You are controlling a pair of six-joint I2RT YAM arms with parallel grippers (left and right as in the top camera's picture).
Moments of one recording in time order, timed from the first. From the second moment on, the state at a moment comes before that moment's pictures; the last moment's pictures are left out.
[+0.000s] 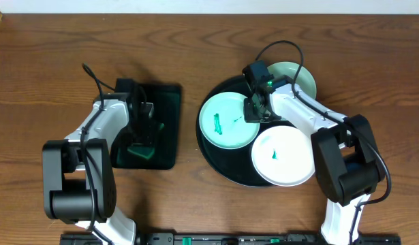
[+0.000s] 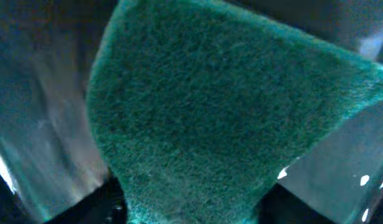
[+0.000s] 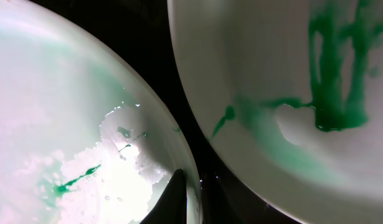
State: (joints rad) left arm 0.02 1.80 1.06 -0.85 0.06 0.10; right arm 0.44 2.04 1.38 -0.73 0.03 0.43
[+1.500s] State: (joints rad) left arm 0.02 1.84 1.16 -0.85 0.04 0.00; right arm 0.46 2.04 1.38 -0.72 0.03 0.43
